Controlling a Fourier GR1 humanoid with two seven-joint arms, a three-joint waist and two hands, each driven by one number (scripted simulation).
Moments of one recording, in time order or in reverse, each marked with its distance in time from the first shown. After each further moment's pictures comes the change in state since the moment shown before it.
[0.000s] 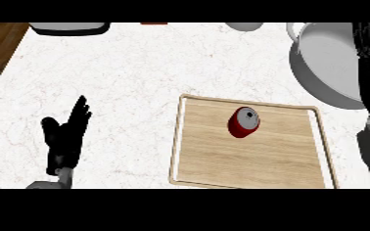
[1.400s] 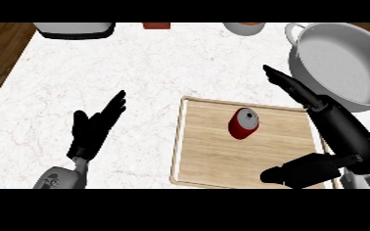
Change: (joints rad) left arm -0.101 0.000 -0.107 0.036 0.008 -0.315 -0.002; right arm 0.164 -0.043 0.268 -0.250 0.050 0.217 0.336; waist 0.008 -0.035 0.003
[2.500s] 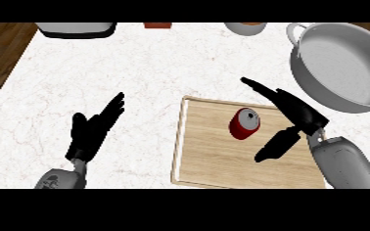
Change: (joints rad) left arm 0.020 -0.038 0.064 0.014 -0.065 -0.066 -0.012; right arm -0.126 0.059 0.045 0.466 0.167 0.269 -0.020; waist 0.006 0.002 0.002
